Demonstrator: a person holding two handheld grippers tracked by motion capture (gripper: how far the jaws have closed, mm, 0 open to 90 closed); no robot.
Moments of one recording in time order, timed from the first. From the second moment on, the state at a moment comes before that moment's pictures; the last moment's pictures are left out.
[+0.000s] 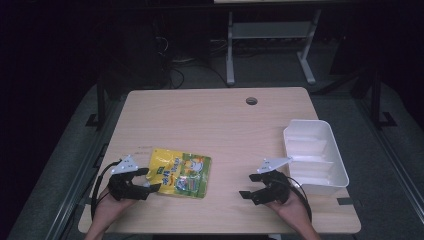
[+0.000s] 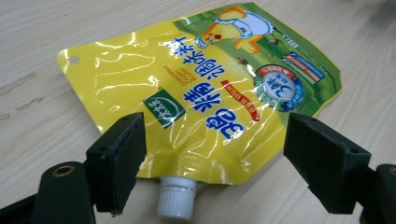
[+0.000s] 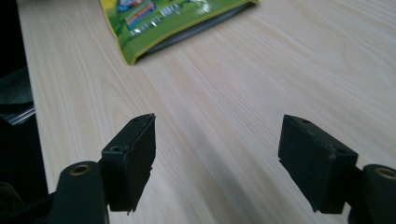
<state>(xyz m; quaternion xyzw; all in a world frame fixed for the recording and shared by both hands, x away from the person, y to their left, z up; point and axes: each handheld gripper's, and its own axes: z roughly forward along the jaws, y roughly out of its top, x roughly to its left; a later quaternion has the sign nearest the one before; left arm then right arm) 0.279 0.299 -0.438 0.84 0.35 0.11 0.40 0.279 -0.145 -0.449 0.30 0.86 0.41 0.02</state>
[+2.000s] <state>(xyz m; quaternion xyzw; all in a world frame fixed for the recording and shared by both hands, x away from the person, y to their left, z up) 0.348 0.322 -0.464 0.77 0.50 0.02 0.40 0.322 0.002 -0.451 0.20 0.91 0.36 0.02</state>
